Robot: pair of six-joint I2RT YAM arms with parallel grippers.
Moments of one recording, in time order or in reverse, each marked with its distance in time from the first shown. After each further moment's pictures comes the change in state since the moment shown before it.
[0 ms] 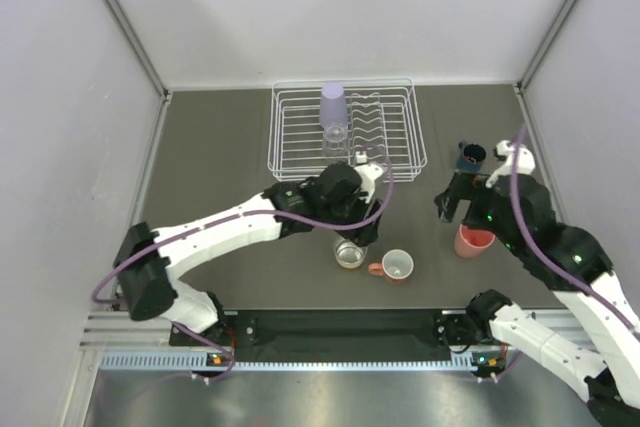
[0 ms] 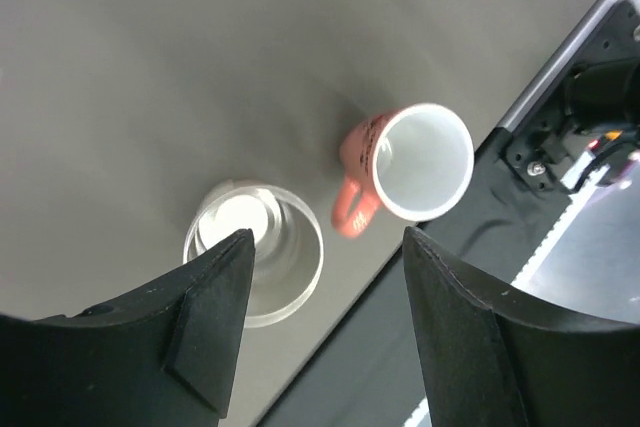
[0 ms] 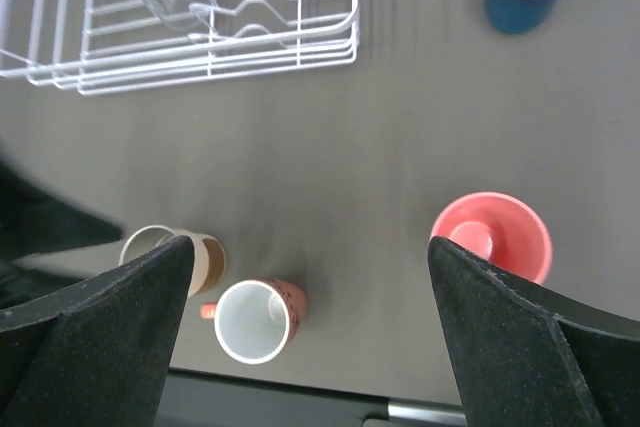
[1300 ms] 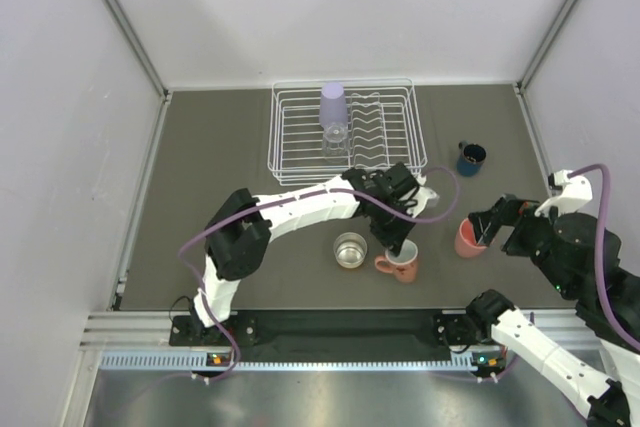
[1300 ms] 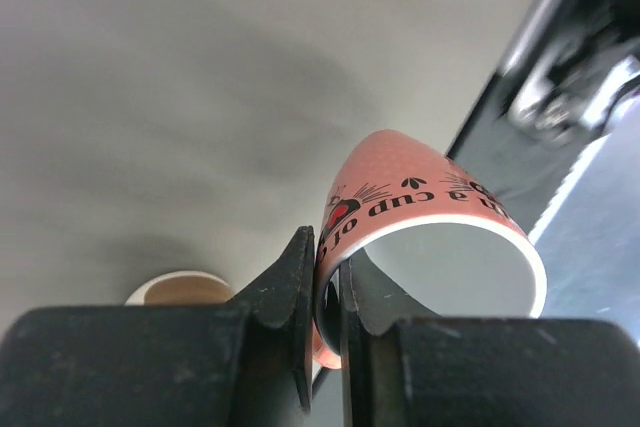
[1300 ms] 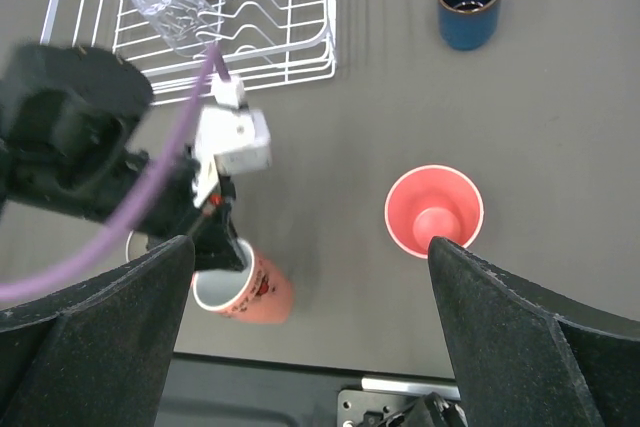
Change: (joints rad) left arm -0.034 0.569 0.429 -0.232 0.270 0.221; right arm 0.000 -0.221 0.114 -0.197 0.048 -0.015
